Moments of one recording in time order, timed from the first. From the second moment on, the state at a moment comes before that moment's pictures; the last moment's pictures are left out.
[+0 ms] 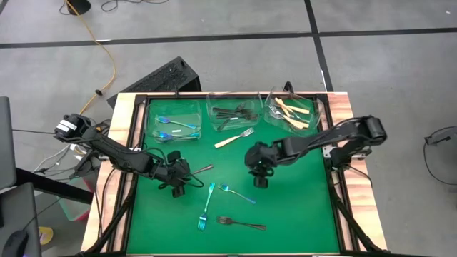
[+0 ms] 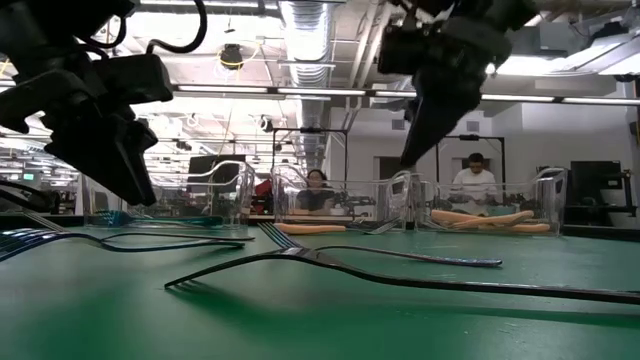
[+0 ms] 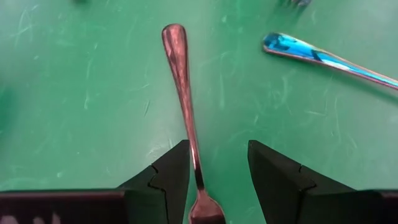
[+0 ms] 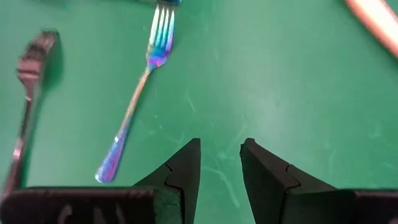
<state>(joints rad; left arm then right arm) -0.37 1.24 0.52 -0.31 -0.33 -0.50 0.12 1.58 1.06 -0.48 0.00 0.22</state>
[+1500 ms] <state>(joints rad) -0.36 1.24 0.71 -0.18 -0.67 -0.38 0.20 1.63 1.11 -0.30 0.00 0.39</state>
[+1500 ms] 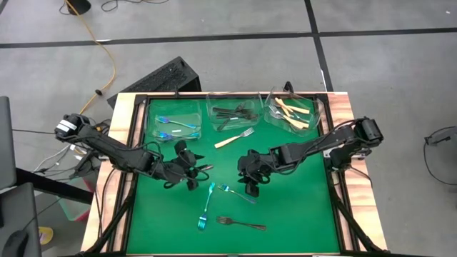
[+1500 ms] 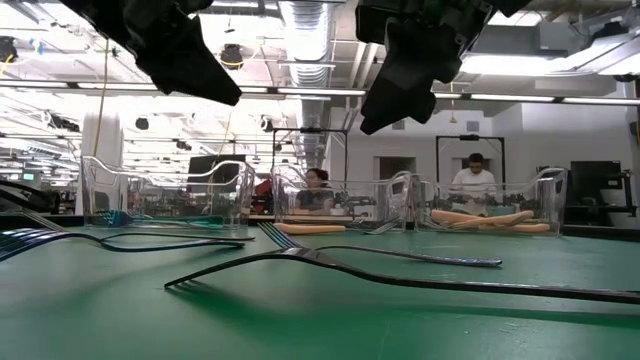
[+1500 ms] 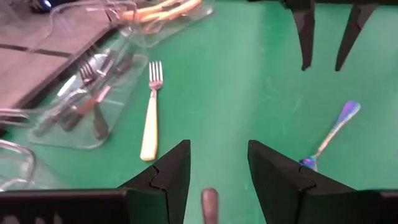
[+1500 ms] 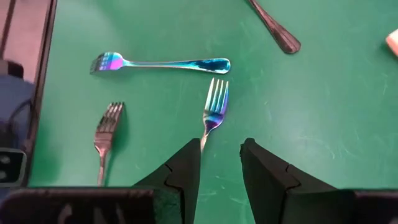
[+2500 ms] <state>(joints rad) -0.36 1.24 0.71 -0.14 -0.61 -0.44 0.34 1.78 1.11 -0.12 0.29 0.45</state>
